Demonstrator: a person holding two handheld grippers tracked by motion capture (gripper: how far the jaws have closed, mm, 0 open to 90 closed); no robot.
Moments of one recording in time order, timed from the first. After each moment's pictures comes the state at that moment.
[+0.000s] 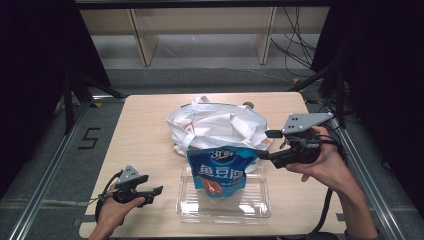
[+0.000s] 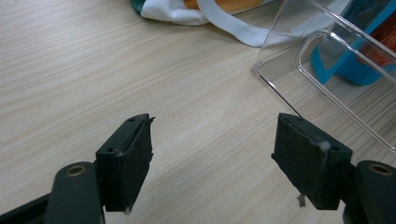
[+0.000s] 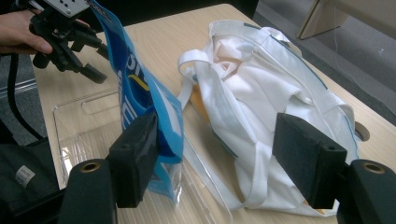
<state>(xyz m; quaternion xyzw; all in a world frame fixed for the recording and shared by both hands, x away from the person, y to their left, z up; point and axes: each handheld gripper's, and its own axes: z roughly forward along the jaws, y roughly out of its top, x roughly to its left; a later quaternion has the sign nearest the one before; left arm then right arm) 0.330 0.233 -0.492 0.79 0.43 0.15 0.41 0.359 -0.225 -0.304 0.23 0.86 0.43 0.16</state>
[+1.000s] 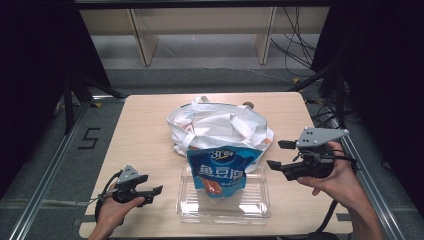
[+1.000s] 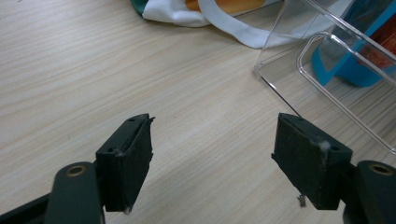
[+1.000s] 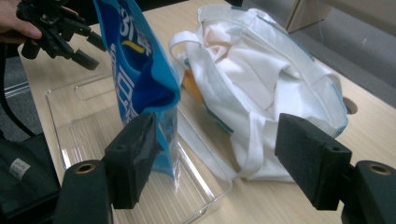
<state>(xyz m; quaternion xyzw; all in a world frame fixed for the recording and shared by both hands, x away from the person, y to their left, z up) 0.330 0.233 -0.492 0.78 0.44 0.15 0.42 0.339 -0.253 -0.326 0.26 0.85 0.43 0.16</state>
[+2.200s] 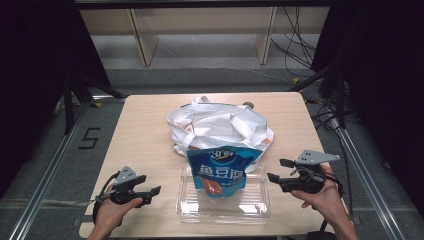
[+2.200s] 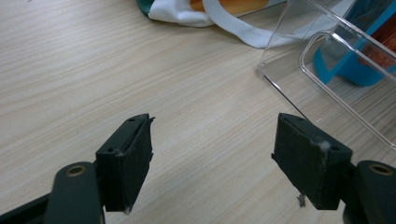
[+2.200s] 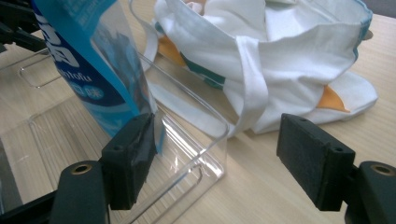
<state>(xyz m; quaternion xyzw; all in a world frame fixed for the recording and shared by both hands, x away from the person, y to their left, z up) 0.326 0.238 -0.491 0.78 0.44 0.15 0.42 0.342 -0.275 -0.425 0.36 0.80 0.46 0.13</state>
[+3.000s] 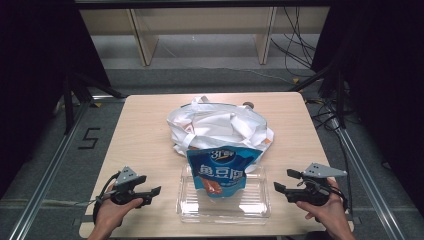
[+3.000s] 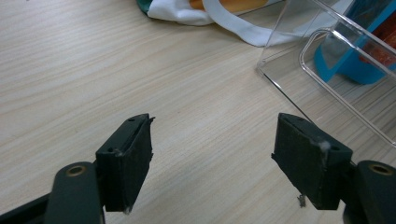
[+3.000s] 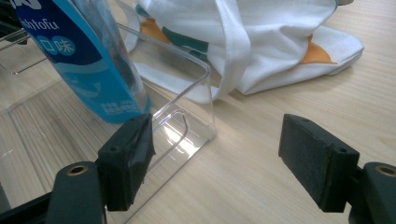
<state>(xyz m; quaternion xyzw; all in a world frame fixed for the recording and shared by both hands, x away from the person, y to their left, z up) 0.326 0.240 -0.491 0.80 0.43 0.15 0.40 0.325 -0.297 -0.460 0.39 0.79 0.46 0.13</state>
